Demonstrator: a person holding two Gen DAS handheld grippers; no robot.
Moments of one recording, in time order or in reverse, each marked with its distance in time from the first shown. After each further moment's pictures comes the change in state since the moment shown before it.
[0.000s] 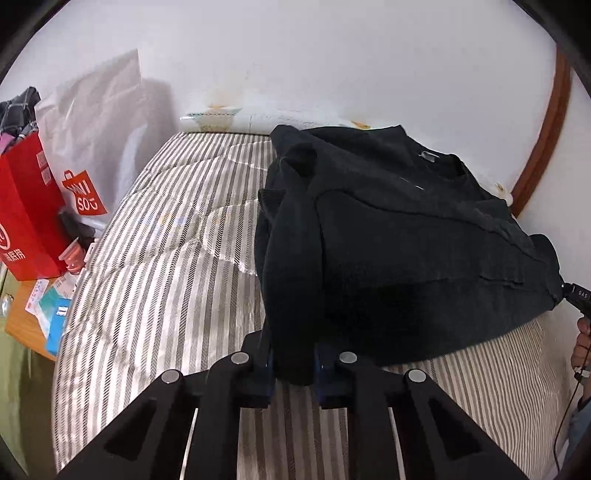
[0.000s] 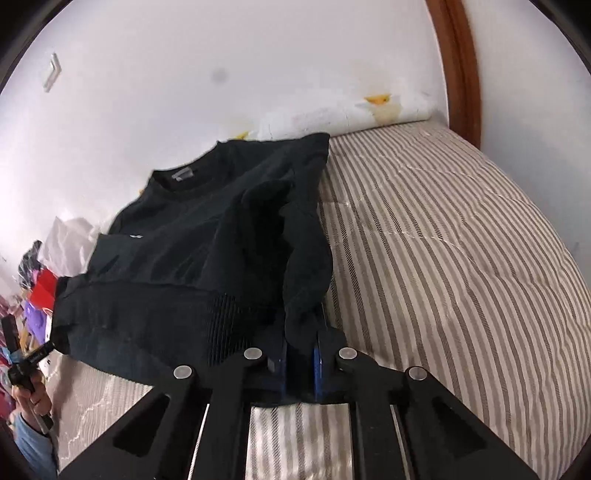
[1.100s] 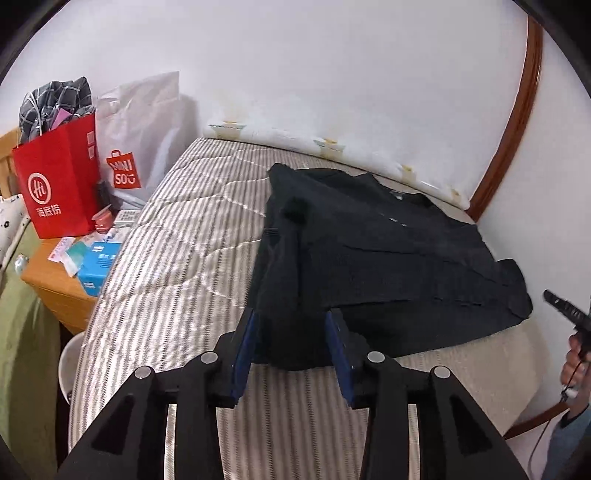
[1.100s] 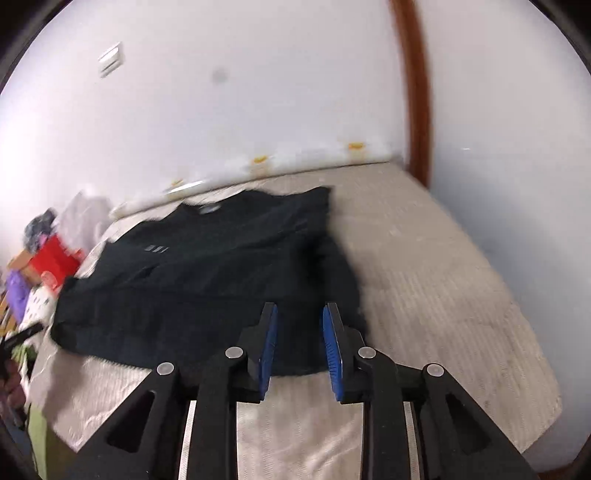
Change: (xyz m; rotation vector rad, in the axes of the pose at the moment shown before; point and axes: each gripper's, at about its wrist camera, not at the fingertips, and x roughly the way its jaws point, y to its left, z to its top) left arm -0.133 -0.011 -0.092 -0.057 -0.072 -0.066; right arm -0.144 0.041 -0.086 -0.114 -0.103 -0.095
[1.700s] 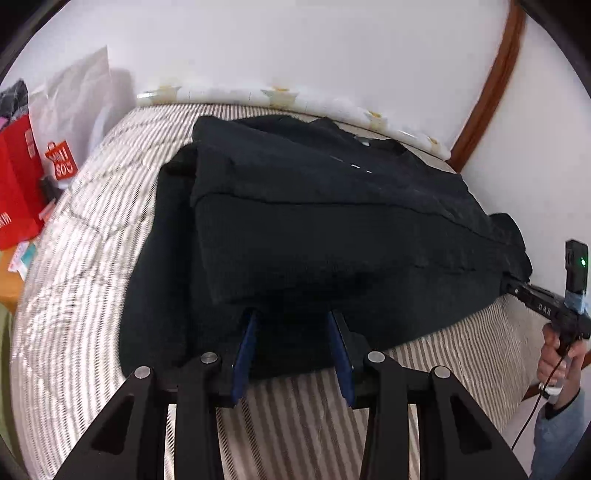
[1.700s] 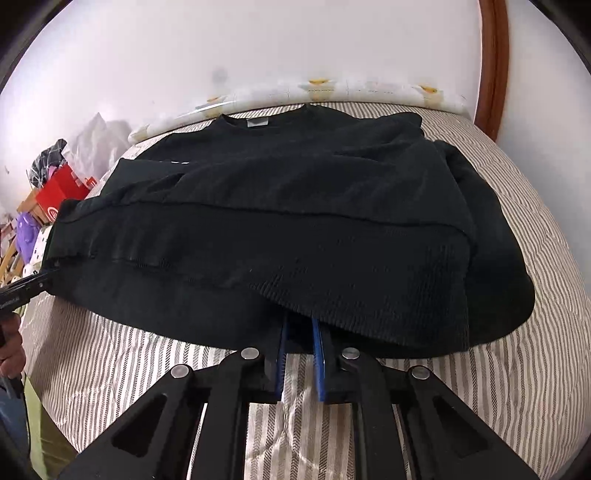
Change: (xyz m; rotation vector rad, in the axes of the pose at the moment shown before) left arm 0.071 -0.055 -0.006 0.087 0.164 -0.071; right arm 0.079 0.057 -0.032 -0.125 0.211 0.046
